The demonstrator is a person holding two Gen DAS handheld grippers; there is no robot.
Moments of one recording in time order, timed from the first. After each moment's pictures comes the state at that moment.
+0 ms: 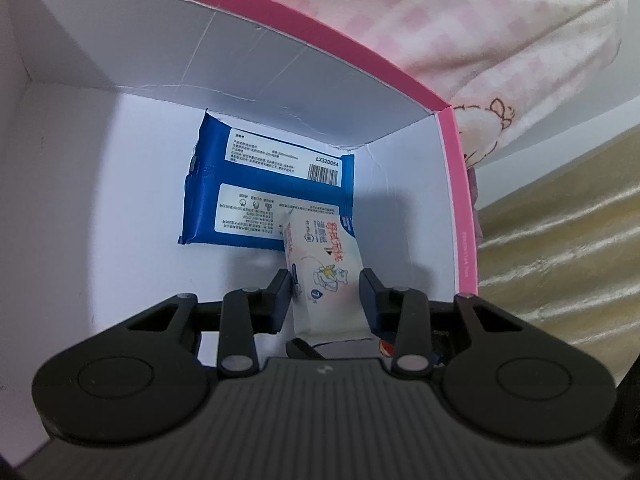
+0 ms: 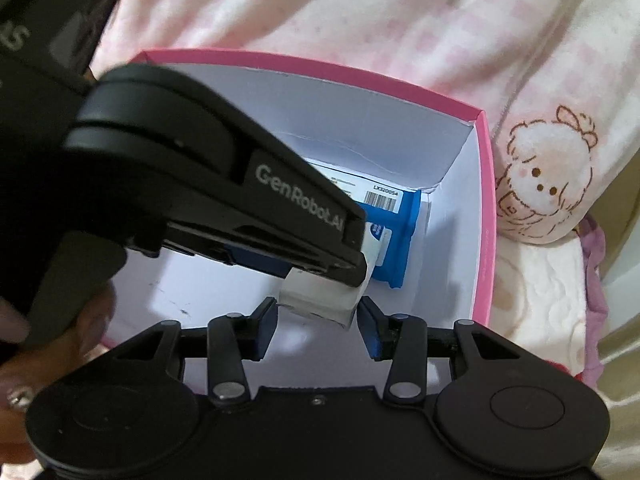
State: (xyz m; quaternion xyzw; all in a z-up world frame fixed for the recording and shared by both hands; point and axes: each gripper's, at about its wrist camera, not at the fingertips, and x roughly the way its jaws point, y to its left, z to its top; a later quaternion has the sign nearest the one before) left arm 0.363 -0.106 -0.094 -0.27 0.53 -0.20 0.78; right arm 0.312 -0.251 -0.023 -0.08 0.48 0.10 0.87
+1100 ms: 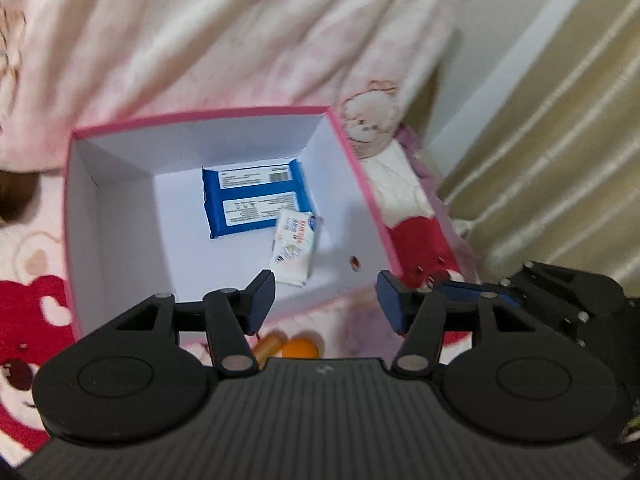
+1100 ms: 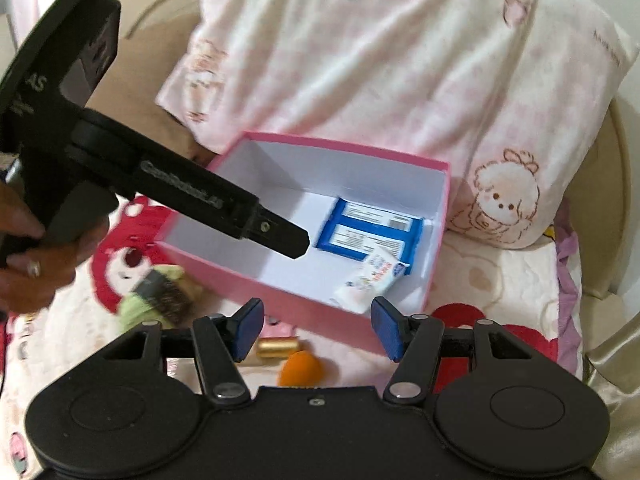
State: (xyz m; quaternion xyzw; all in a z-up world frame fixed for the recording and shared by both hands) left arm 0.257 -0.092 0.050 -0.08 0.48 -0.25 0.84; right arm 0.190 -0.281 0.084 -0.04 0.41 0.19 0.89
